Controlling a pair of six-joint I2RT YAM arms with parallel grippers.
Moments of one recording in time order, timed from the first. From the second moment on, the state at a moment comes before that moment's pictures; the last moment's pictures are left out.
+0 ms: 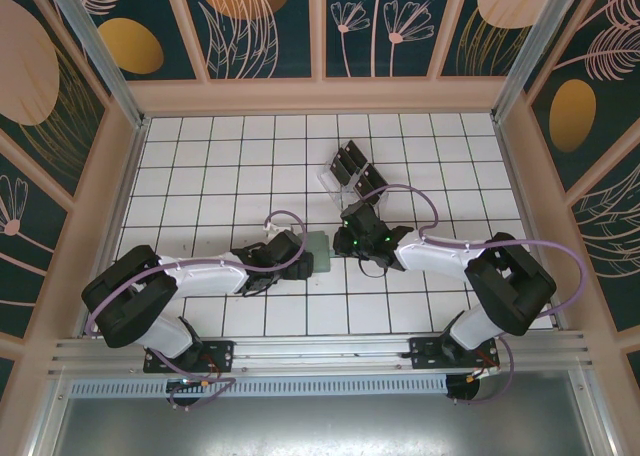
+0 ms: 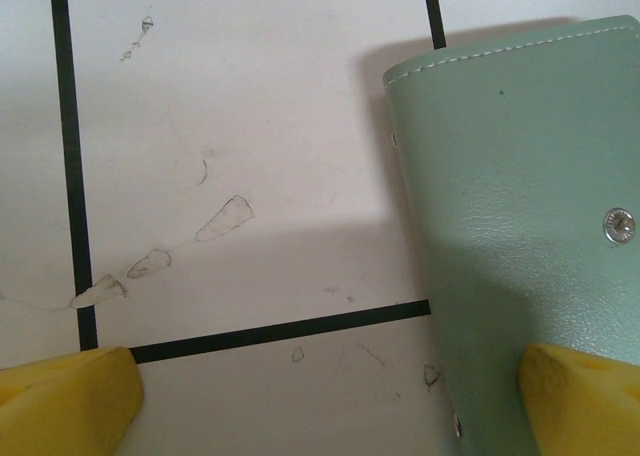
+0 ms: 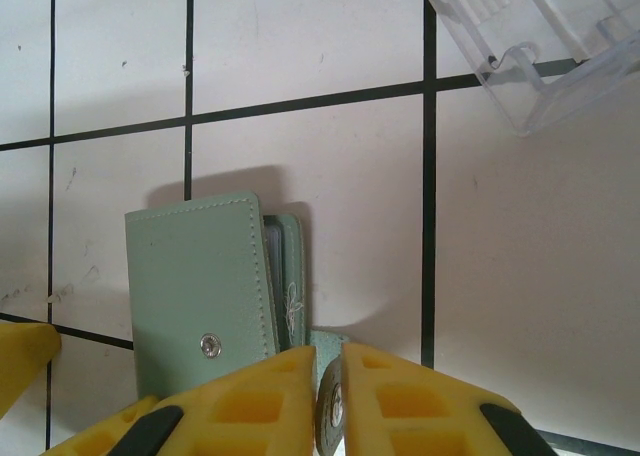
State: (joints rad) left arm -0.89 1.51 0.60 -0.12 -0.26 -0.76; right arm 0.81 1.52 0.73 -0.11 0.02 0.83
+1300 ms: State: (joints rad) left arm -0.89 1.51 0.60 -0.11 -0.27 -0.76; right arm 0.81 1.47 0.71 -0.12 0.02 0.84
